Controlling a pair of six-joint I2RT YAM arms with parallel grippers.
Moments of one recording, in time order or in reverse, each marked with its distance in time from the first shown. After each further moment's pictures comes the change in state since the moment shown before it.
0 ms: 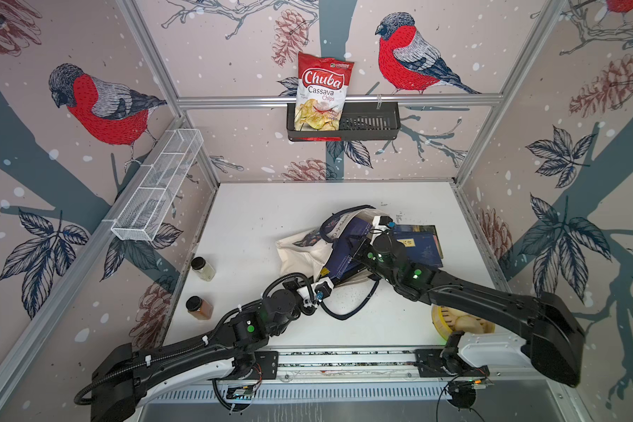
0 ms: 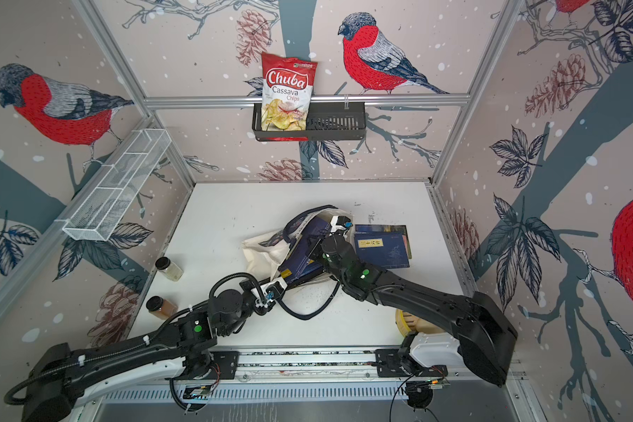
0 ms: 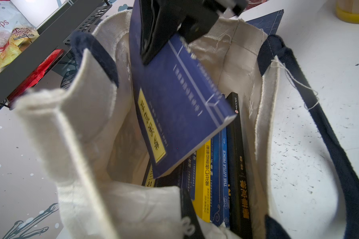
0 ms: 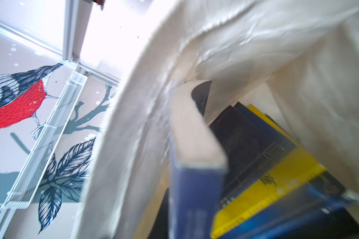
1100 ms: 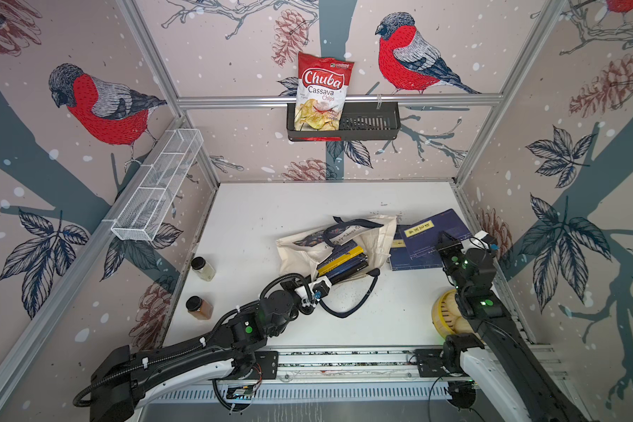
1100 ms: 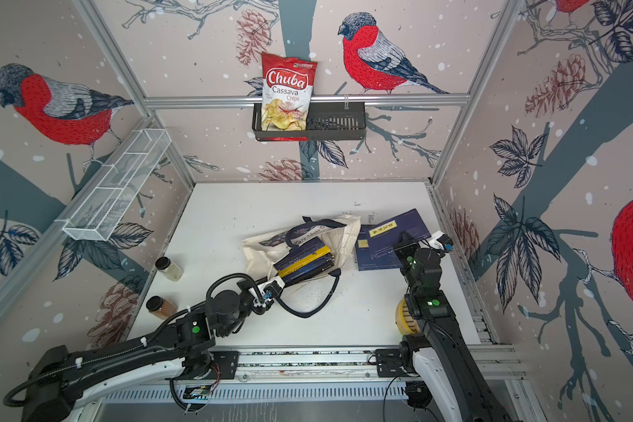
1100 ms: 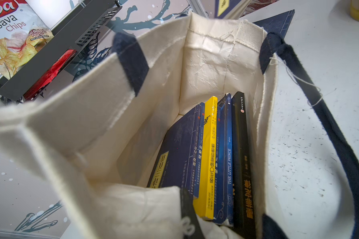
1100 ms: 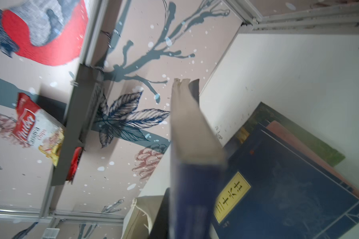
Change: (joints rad) left arm 0.000 -0.027 -0.007 0.003 -0.031 0.011; right arm -0.829 -0.600 -0.372 -0.035 -0.192 0.008
